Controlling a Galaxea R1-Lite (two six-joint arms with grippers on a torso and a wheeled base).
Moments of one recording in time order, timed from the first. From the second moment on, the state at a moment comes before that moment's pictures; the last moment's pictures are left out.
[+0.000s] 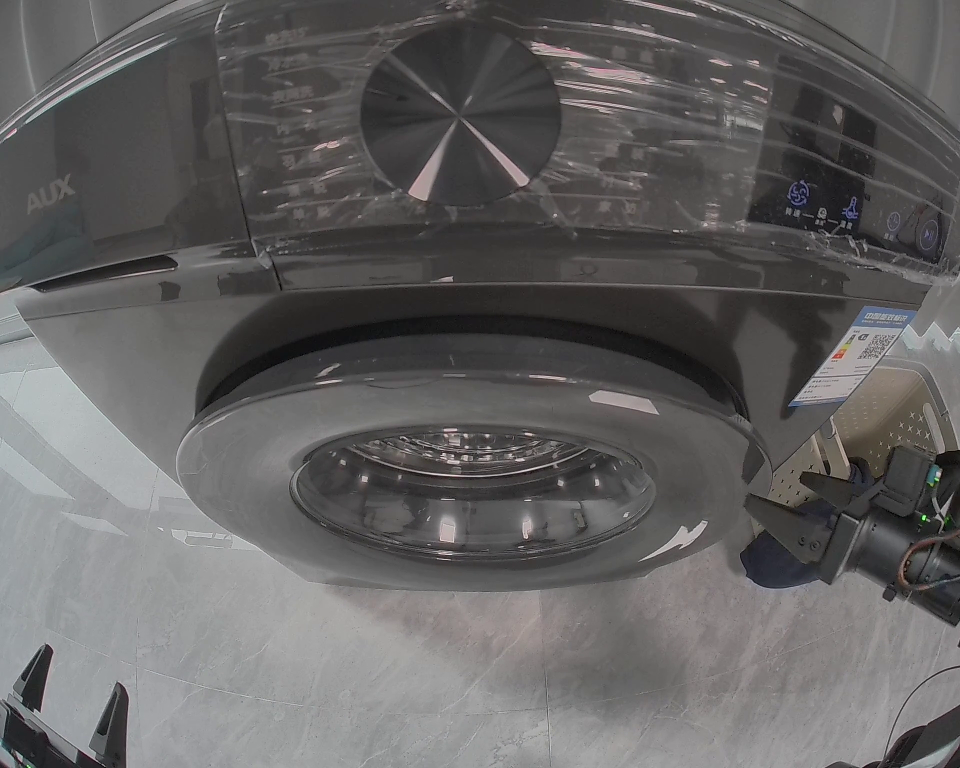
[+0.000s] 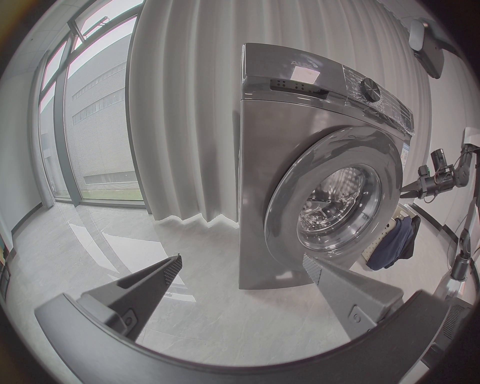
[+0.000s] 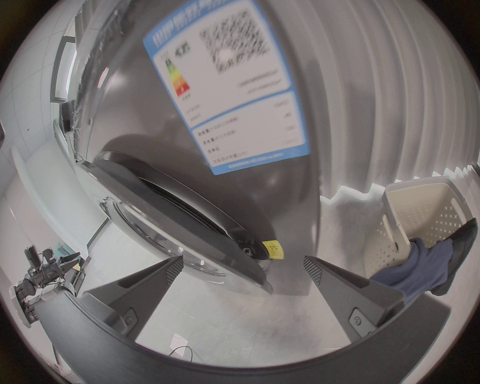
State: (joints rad) left arm 0.00 0.02 -0.02 0.00 0.00 -0.02; right arm 0.43 1.23 -0.29 -0.78 0.04 0.20
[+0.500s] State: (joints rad) left arm 0.00 0.02 -0.02 0.00 0.00 -0.02; right arm 0.52 1.39 -0.37 -0.80 0.04 0.22
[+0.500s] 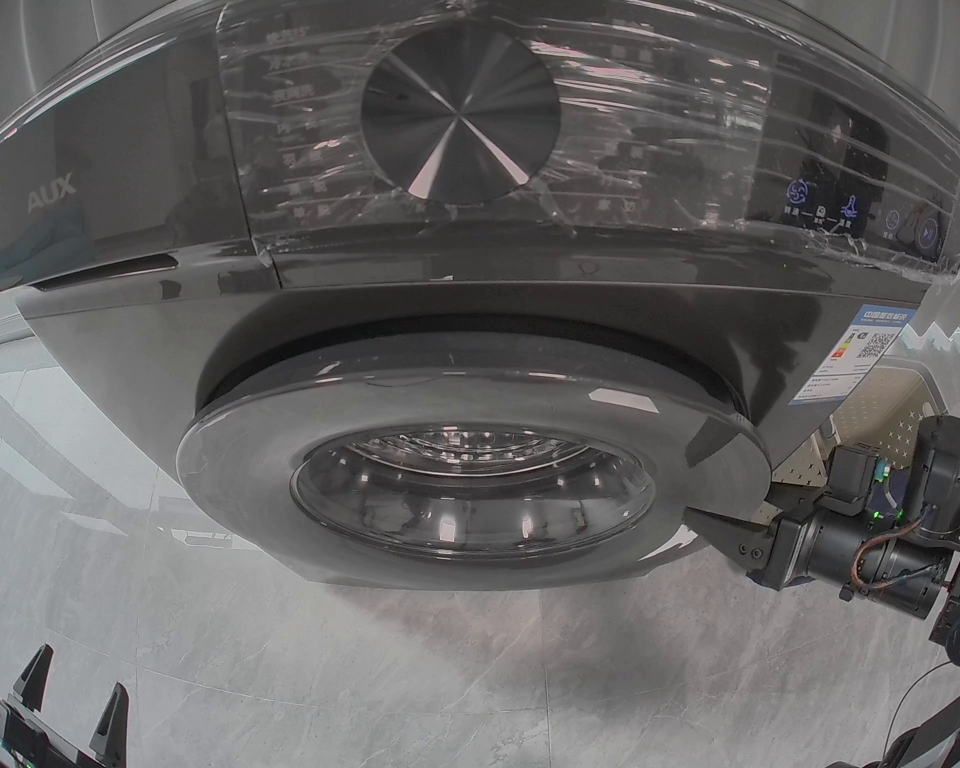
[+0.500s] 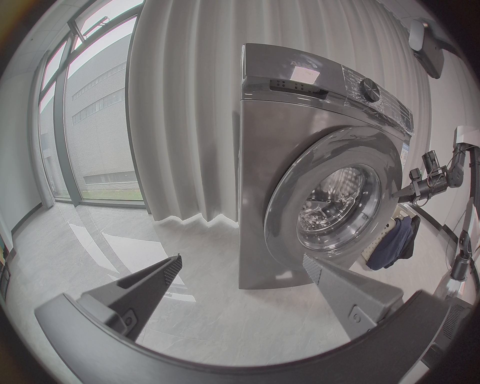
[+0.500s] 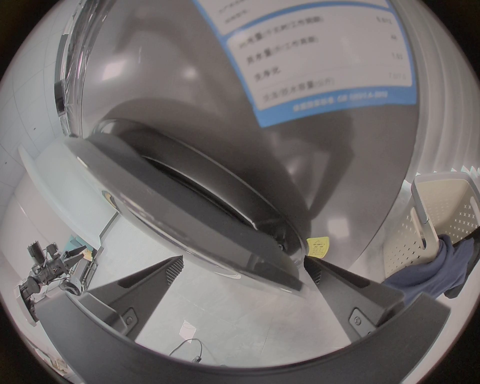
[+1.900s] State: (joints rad) left arm 0.00 0.02 -0.02 0.00 0.00 -0.02; right arm 0.41 1.42 -0.32 -0.84 0.16 0.17
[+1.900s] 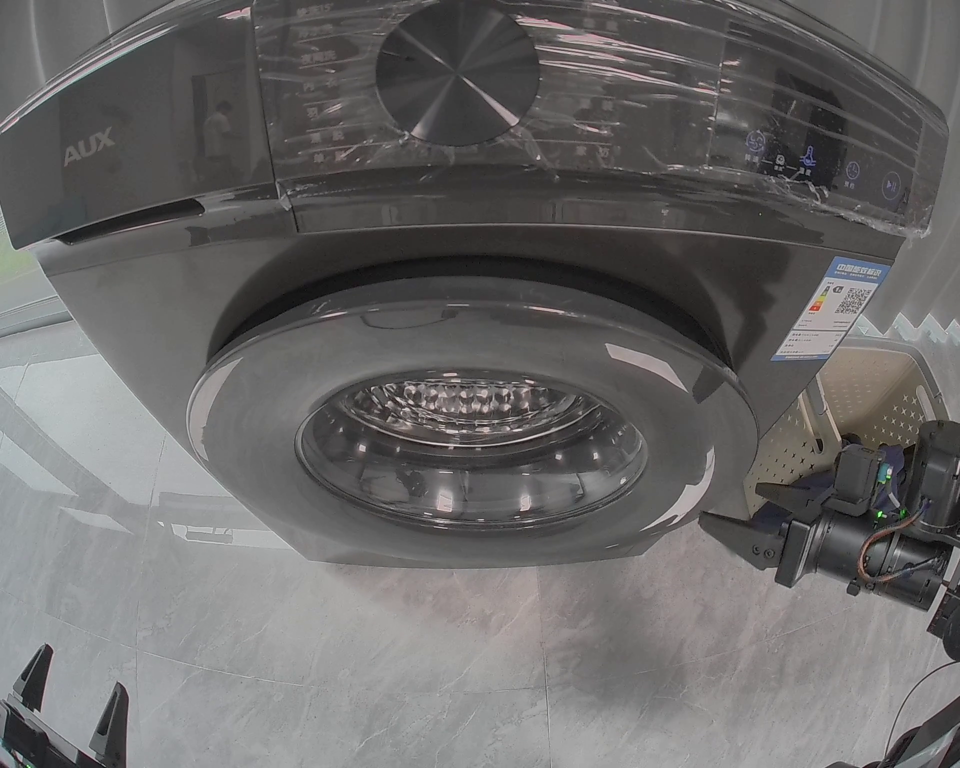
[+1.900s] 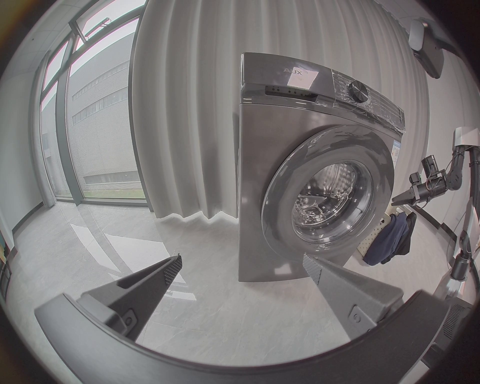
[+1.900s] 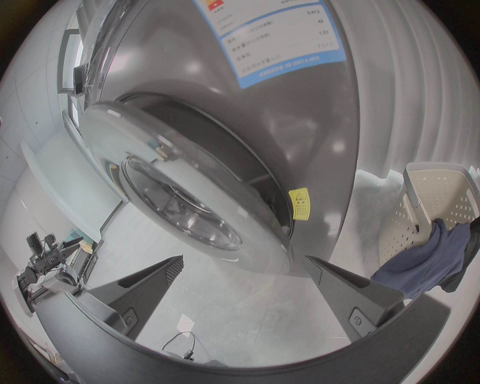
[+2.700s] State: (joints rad) left arm 0.00 0.02 -0.02 0.00 0.00 -0.02; right arm 0.47 1.47 -0.29 -0.98 0.18 0.17
